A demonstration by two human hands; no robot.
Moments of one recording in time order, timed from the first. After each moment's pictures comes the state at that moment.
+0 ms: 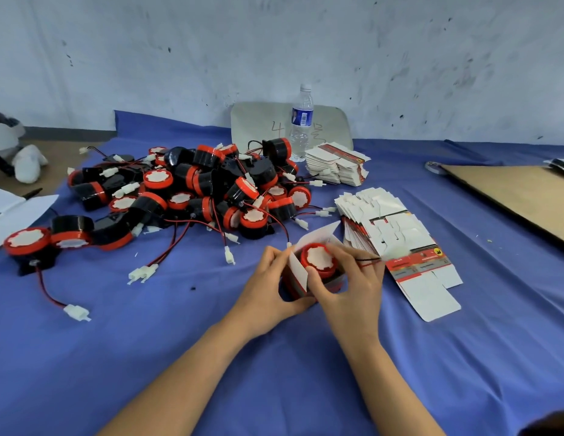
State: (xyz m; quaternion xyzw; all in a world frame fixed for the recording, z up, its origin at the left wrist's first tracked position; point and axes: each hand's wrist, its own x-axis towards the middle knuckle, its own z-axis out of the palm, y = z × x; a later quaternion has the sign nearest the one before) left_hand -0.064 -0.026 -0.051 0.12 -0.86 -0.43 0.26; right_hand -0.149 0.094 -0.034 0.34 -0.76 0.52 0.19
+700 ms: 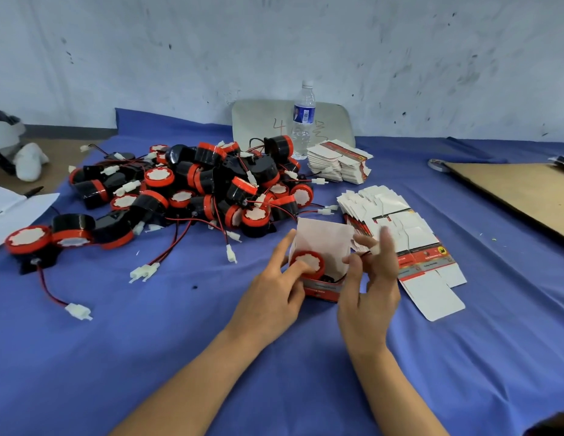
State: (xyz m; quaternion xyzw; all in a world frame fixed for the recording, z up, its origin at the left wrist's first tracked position) left_hand -0.057 -0.007 -0.038 0.13 -0.91 -0.25 0.31; right_hand -0.150 0.095 -0.037 0.36 -0.63 0.63 0.27
